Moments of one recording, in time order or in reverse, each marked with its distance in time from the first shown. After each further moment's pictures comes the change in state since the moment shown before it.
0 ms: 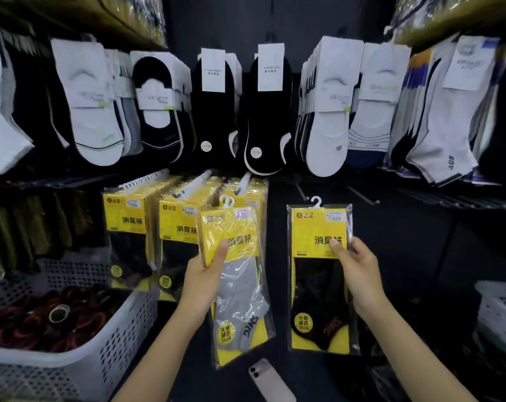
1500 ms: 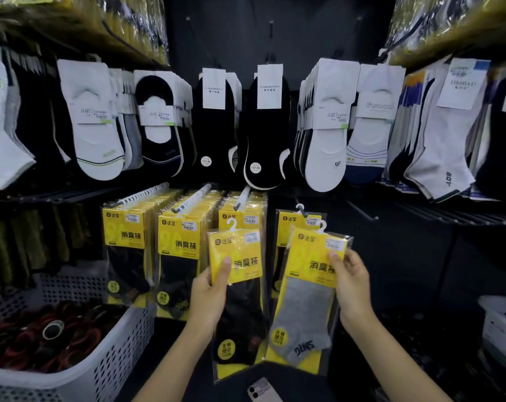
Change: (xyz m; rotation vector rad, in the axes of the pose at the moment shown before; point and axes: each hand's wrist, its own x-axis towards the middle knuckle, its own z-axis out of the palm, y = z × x) left_hand 0.008 -0.011 0.016 -0.050 0.063 -0.047; right_hand 0.014 0.012 0.018 0.232 0.110 -0.008
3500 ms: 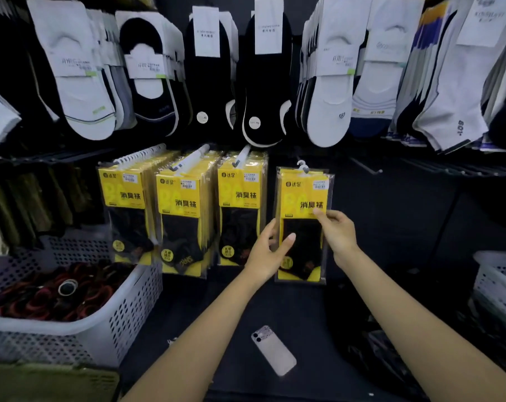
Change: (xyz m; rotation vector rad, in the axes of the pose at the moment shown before) left_hand 0.000 -0.037 0.073 0.170 -0.466 -0.018; right_hand 0.036 0.030 0.002 -0.328 0.018 0.171
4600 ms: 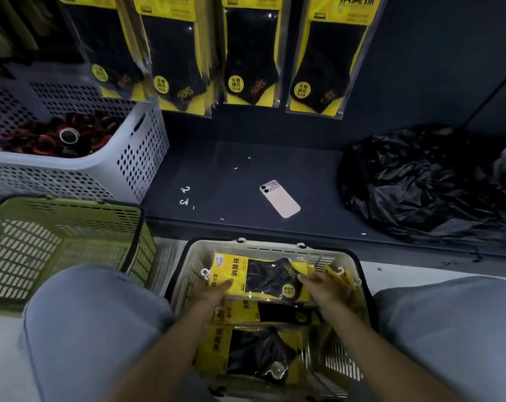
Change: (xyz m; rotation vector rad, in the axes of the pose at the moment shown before) left_hand -0.282 -0.261 0.002 -0.005 0.361 -1.219; right_hand -0.246 0.320 -0.079 -0.500 -0.162 0.811
